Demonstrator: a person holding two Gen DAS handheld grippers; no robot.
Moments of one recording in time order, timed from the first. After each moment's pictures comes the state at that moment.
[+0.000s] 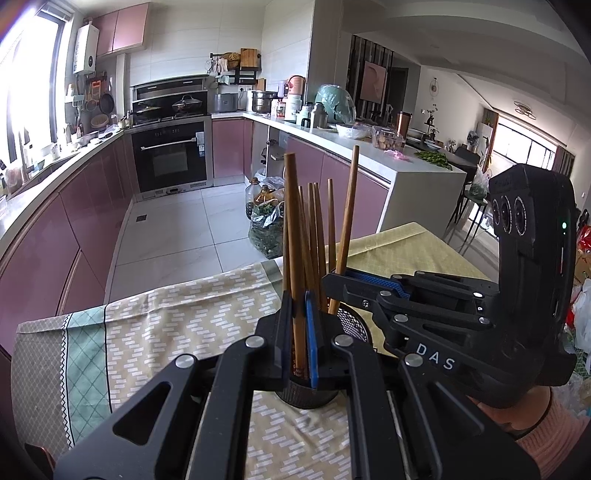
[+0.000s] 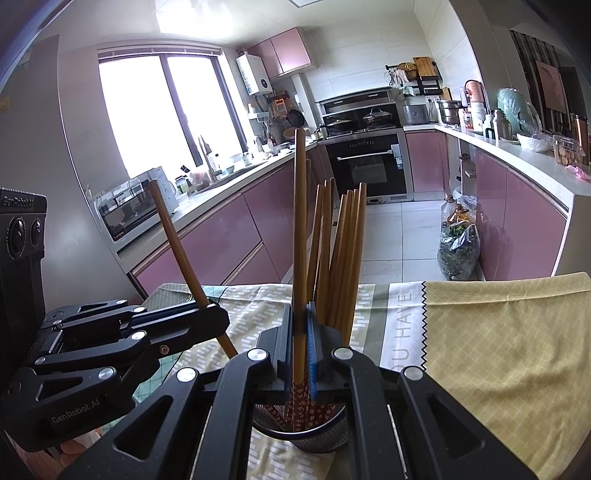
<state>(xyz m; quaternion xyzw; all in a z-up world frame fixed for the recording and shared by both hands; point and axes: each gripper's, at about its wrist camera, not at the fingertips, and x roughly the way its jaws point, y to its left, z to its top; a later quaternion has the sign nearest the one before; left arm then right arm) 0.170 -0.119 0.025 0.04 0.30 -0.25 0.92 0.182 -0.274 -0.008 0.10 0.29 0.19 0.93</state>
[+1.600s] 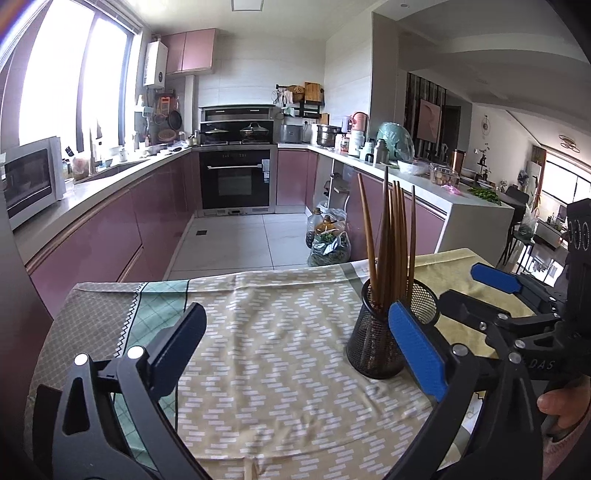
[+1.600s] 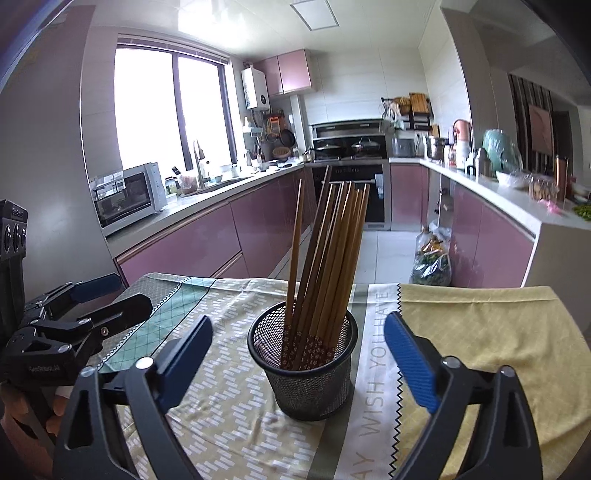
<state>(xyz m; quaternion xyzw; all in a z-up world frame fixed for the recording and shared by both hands) 0.111 -0.032 -0.001 0.01 0.23 -0.13 0.96 0.114 -0.259 -0.017 0.04 0.23 0.14 0.96</state>
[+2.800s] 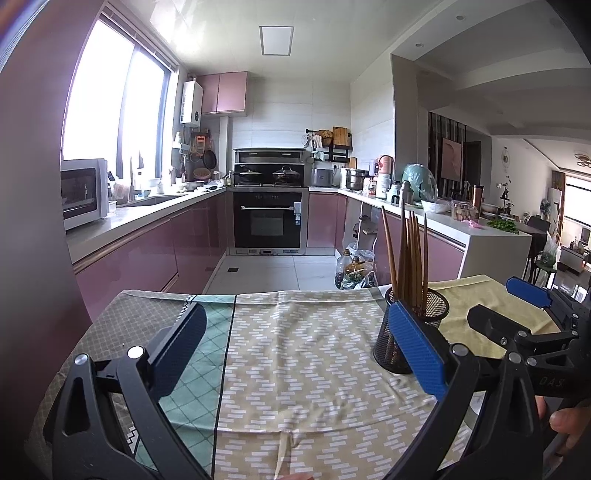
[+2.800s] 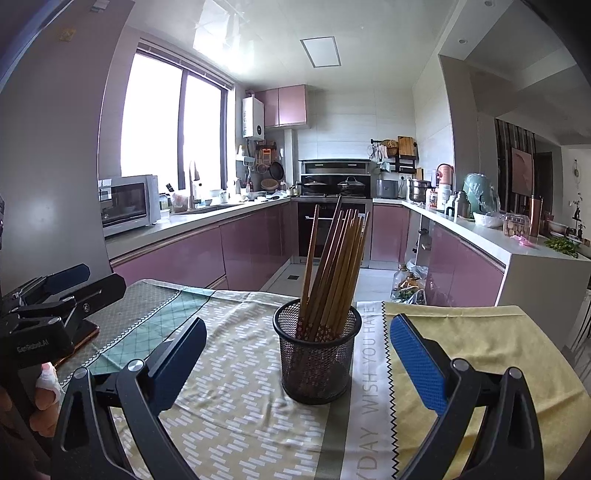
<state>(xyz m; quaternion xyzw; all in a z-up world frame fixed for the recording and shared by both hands) 0.034 0.003 0.002 0.00 0.14 -0.07 0.99 0.047 -0.230 -0.017 0.00 0.16 0.10 0.98</state>
